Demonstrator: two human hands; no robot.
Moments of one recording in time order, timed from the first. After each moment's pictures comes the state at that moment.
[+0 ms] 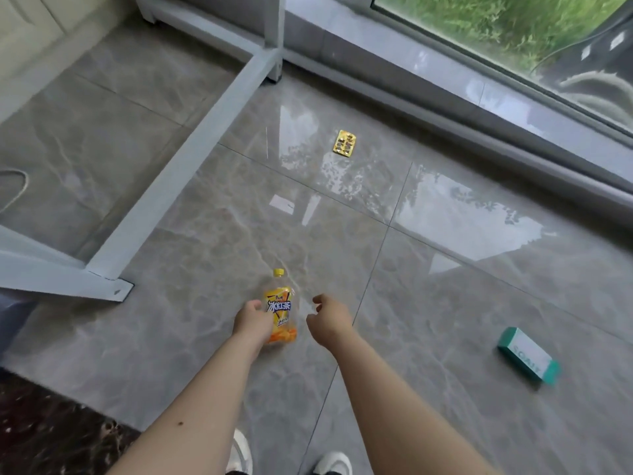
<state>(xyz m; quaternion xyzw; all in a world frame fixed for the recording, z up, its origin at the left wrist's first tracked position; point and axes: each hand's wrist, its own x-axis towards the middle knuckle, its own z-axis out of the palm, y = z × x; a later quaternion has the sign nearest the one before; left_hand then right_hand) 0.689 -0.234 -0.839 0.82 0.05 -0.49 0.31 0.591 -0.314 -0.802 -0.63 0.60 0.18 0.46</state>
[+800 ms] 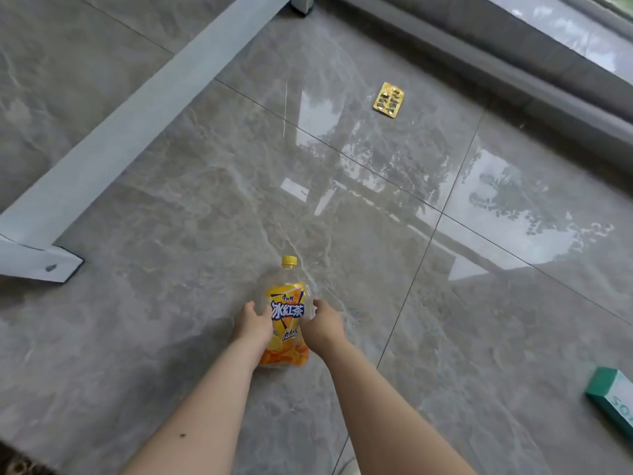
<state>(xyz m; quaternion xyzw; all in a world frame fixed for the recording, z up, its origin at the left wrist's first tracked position) 0.698 -0.240 -1.062 0.82 0.07 -0.48 0.29 0.618 -0.320 -1.021 -0.61 0.59 0.21 0.48</state>
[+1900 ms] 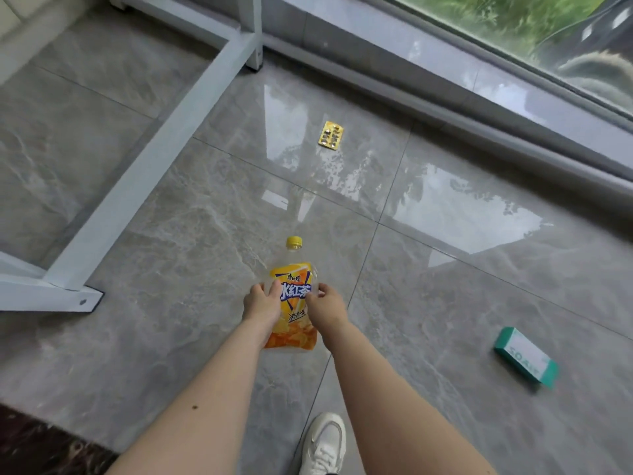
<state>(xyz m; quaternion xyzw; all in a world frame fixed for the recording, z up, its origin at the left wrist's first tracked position) 0.666 -0.304 -0.862 0.81 -0.01 -0.49 0.31 0.582 -0.362 -0.826 -0.48 0.67 0.06 0.57</state>
